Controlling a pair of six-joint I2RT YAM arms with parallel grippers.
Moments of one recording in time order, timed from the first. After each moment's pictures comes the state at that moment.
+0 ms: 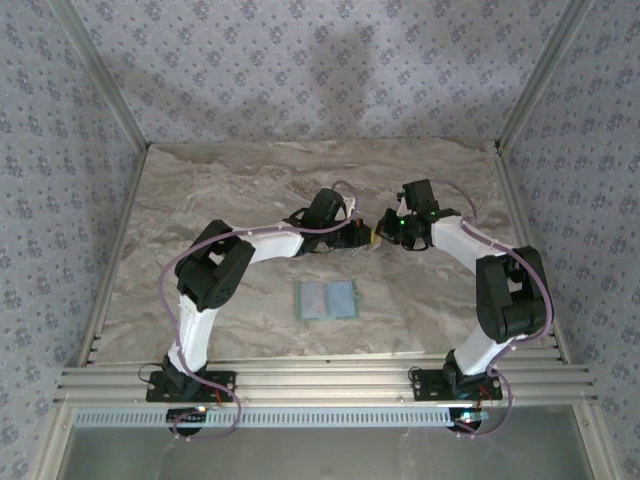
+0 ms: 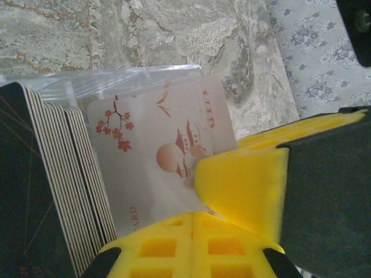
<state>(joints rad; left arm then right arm) -0.76 2.10 1.35 0.15 0.49 -0.73 0.26 1.62 1.00 -0.34 -0.34 0.64</state>
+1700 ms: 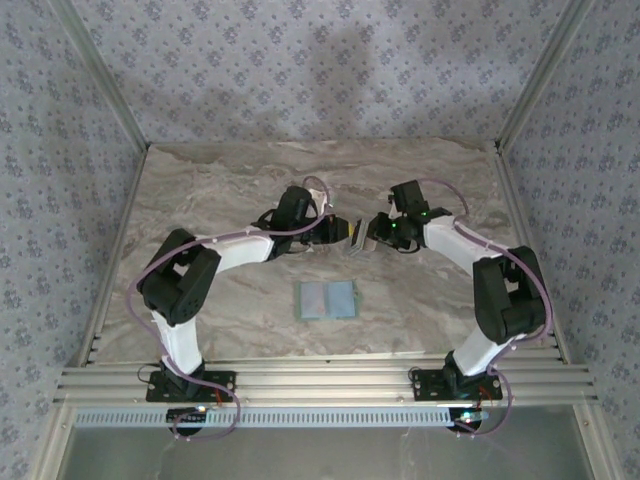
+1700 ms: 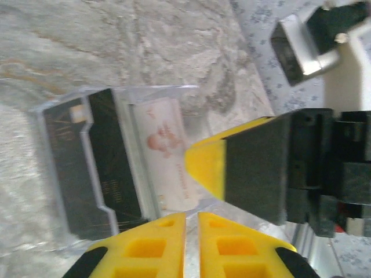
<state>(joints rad) -0.67 1.85 1.10 0.22 0.52 -0.70 0.34 1.63 1.04 -0.40 -0.22 0.59</state>
